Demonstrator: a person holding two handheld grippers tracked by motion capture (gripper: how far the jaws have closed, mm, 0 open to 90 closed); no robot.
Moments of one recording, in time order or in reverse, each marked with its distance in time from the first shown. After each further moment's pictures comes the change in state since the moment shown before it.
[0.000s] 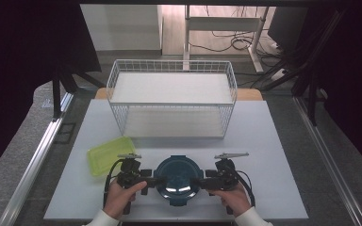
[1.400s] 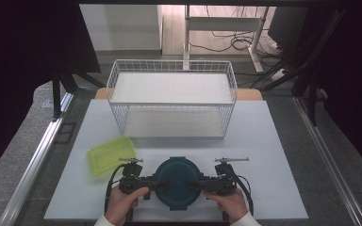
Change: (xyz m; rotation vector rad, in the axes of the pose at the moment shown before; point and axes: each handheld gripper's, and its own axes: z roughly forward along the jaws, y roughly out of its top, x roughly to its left) left arm -0.013 -0.010 -0.002 0.018 -0.044 -0.073; right arm 0.009 -0.011 0.000 -0.012 0.082 0.124
